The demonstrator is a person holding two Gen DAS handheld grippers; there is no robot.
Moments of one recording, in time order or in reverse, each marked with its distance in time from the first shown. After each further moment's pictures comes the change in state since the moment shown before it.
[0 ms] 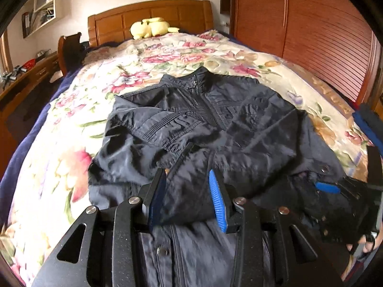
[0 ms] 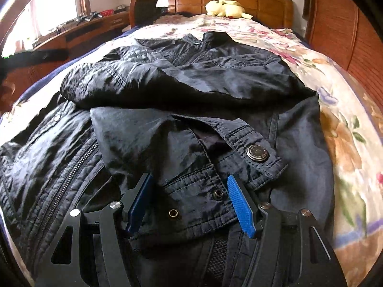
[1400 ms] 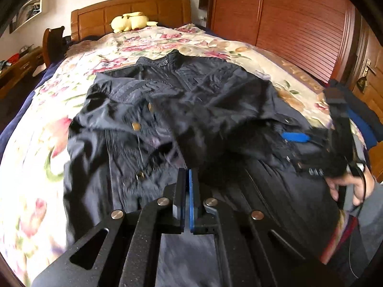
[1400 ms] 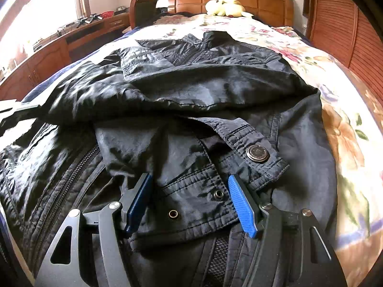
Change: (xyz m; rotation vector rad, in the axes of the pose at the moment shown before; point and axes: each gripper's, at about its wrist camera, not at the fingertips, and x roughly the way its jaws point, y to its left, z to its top) left arm -0.051 -0.027 -0.093 0.036 0.002 -0.130; right arm 0.000 -0.006 0.001 0.023 -0.008 0.031
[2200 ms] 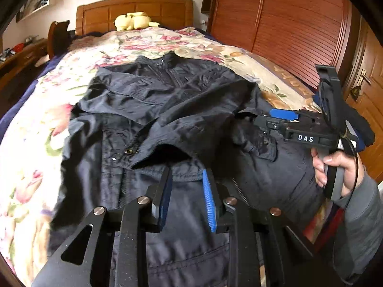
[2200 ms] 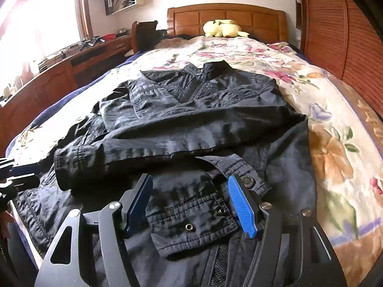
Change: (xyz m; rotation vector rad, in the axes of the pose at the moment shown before) left arm -0.025 -0.015 -0.017 -0.059 -0.006 -0.042; right arm -0.043 0.002 0.009 0.030 -0.128 0.010
